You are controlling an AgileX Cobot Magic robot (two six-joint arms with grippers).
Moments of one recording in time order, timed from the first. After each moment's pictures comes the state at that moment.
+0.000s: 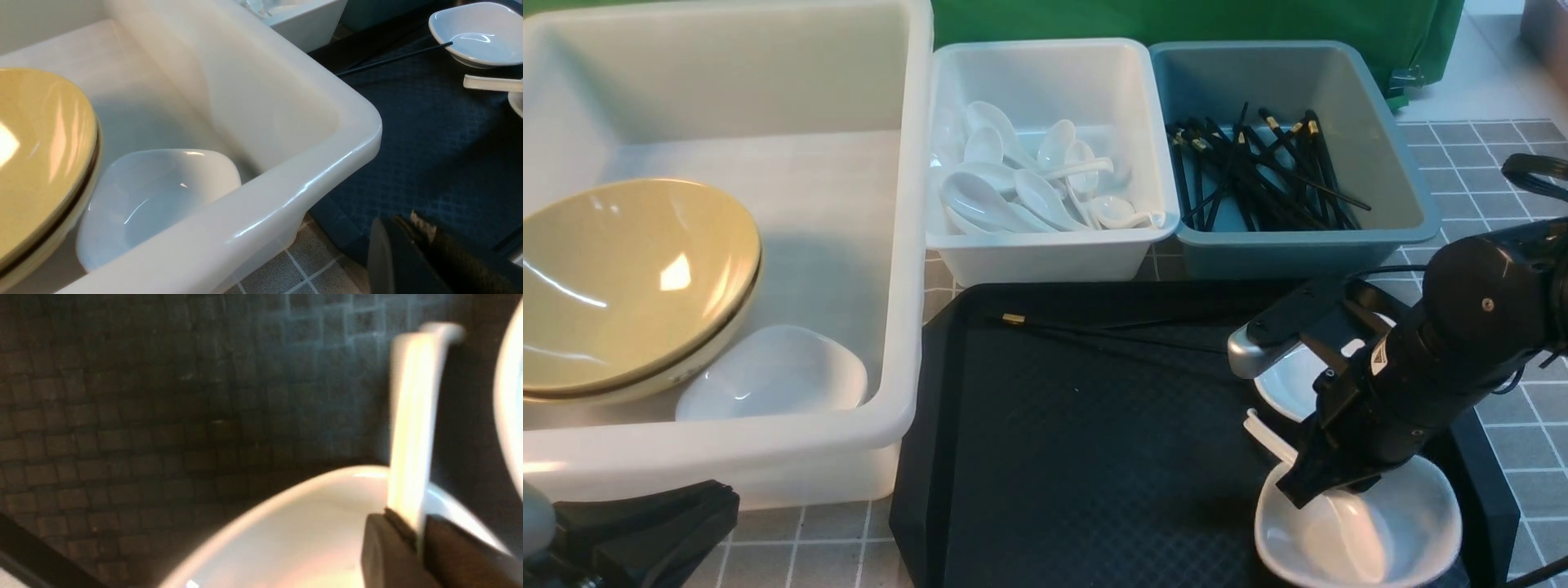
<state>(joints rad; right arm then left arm) 0.41 1.62 -0.90 0.12 0.70 -0.27 -0.14 0.32 -0.36 -0.56 0.65 0.66</state>
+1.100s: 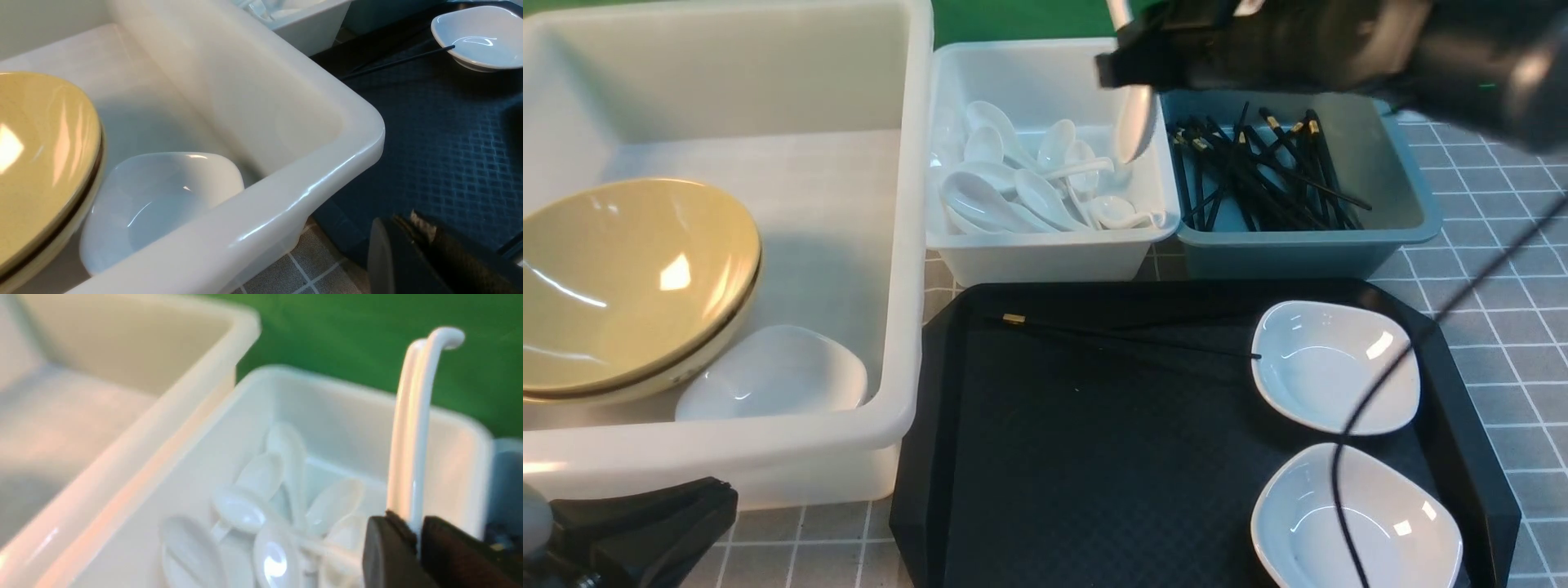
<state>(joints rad) 0.42 1.97 -1.67 0.41 0.24 -0.37 -0.14 0.32 -0.36 -0.56 0.64 0.66</state>
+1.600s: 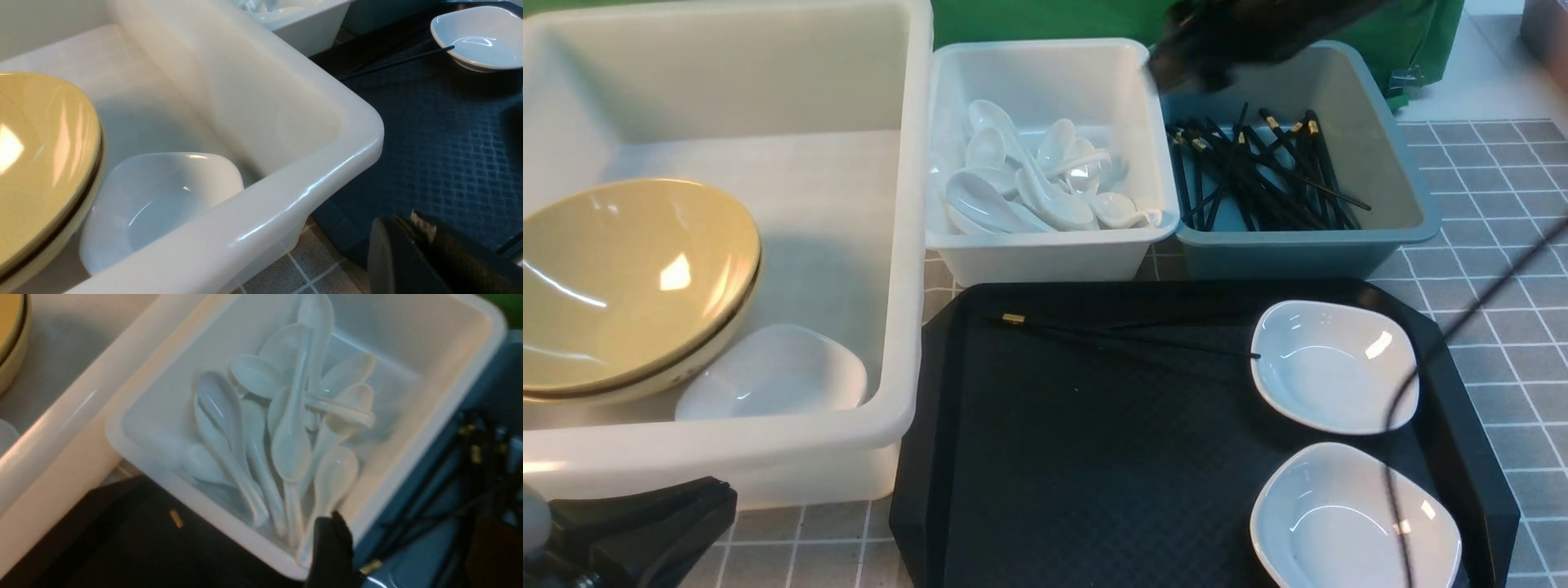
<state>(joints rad) 0.35 1.77 -1.80 0.18 0.88 -0.25 -0.14 0.32 -0.36 -0.56 0.64 0.66</state>
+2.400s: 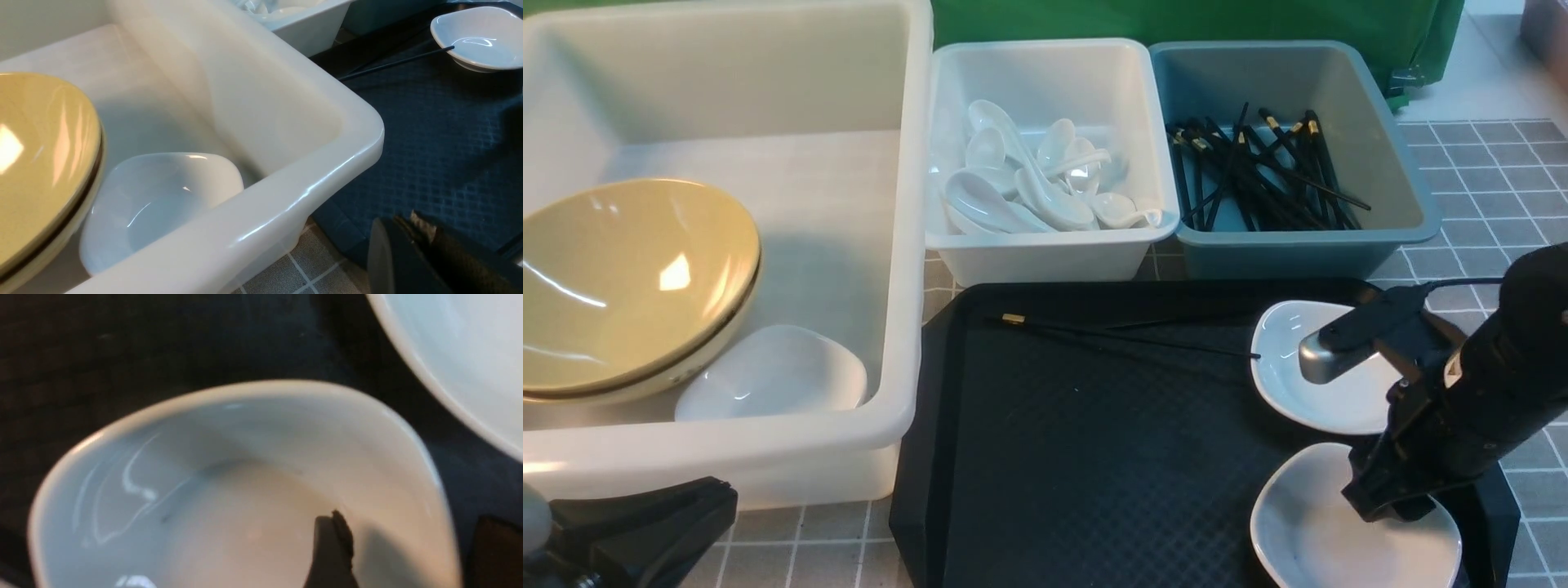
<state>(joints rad) 0.31 1.59 -0.82 0.05 0.72 -0.20 -0.14 0.32 -0.36 -0.56 0.64 0.66</state>
